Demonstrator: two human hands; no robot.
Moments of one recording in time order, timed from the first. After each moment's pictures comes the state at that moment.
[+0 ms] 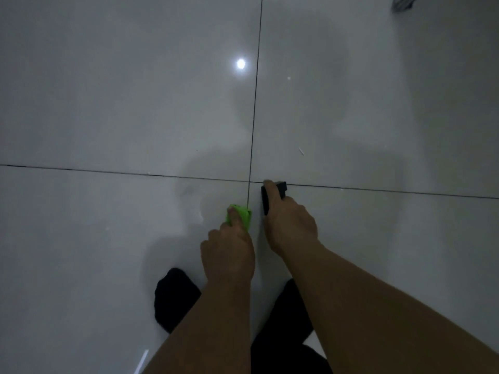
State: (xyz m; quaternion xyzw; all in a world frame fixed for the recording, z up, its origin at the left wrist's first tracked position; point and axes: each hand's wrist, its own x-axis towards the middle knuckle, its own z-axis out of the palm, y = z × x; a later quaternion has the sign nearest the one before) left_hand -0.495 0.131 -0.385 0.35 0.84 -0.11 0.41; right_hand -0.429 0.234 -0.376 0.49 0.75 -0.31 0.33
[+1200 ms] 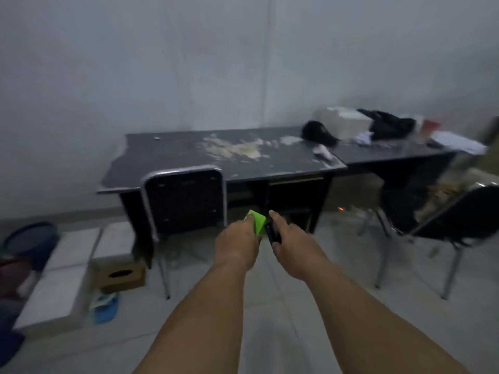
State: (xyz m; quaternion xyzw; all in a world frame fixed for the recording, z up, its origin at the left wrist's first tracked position) left_hand -0.609 -0.219 0.431 -0.10 0.98 0.17 -0.05; right_hand -0.633 -0.082 0.439 -0.18 0.96 -0.20 0.07
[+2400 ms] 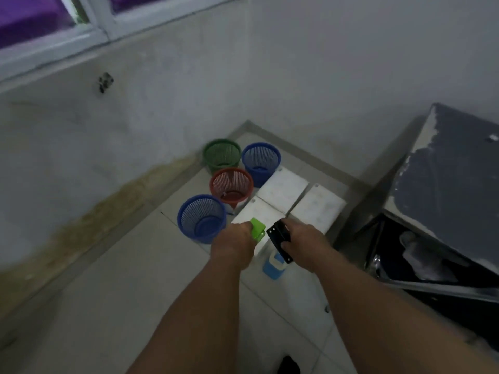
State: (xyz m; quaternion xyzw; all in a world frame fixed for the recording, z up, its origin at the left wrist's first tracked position) left_hand -0.497 -0.881 0.292 -0.52 0.82 0.23 0.09; right_hand -0.652 -0.820 0.297 -0.53 0.79 0.01 0.31
